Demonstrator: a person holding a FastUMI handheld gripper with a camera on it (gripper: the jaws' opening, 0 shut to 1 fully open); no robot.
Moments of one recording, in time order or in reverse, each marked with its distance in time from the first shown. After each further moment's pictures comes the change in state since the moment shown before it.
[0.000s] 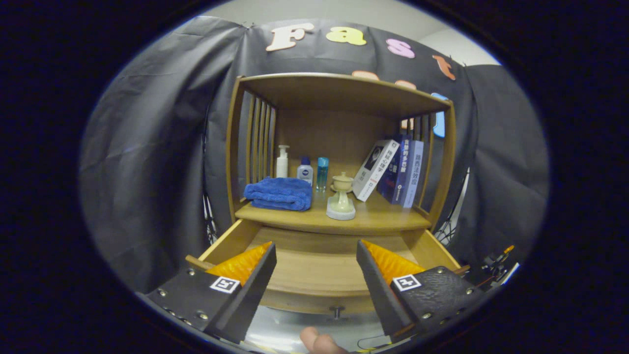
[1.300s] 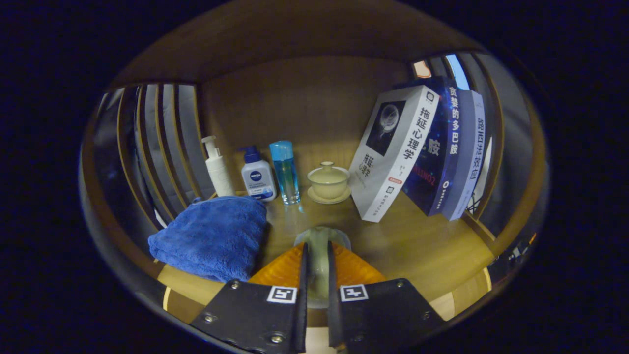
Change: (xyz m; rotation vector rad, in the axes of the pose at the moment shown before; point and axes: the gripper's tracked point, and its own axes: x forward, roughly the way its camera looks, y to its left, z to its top) arm 0.314 -0.050 0.025 0.208 0.247 -0.015
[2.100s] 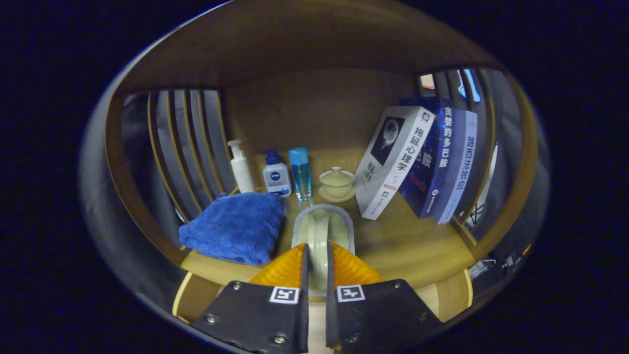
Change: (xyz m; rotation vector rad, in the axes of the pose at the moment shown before) arm -0.046 0.010 0.004 -0.084 0.032 0.093
